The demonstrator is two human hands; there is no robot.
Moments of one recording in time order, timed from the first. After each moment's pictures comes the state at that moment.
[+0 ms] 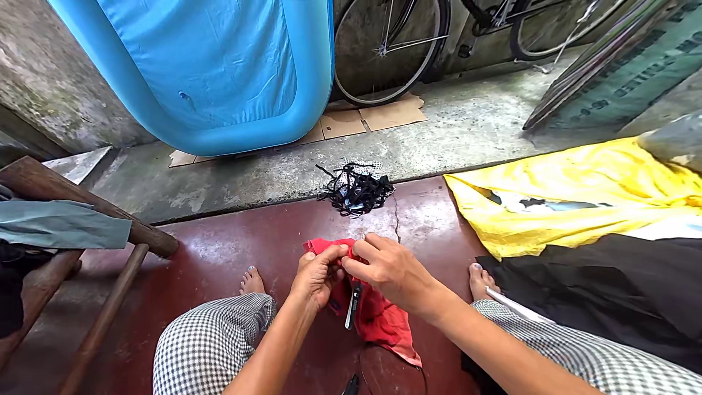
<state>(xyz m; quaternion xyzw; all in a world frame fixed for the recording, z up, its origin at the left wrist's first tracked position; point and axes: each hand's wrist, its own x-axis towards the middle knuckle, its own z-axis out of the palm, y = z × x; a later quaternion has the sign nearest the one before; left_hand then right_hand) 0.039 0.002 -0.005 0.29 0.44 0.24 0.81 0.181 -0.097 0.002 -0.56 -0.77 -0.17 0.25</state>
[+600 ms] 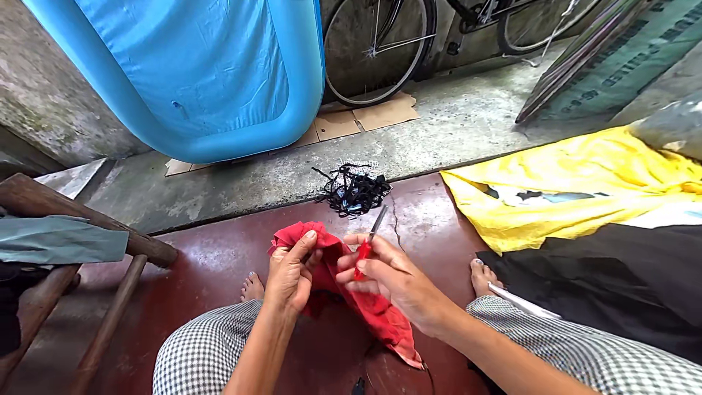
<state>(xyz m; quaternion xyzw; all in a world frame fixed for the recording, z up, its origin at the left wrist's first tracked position) 0.016 0.012 0.034 0.31 0.36 0.39 0.79 0.153 -0.120 0.032 -0.52 -0.35 0.50 0.61</state>
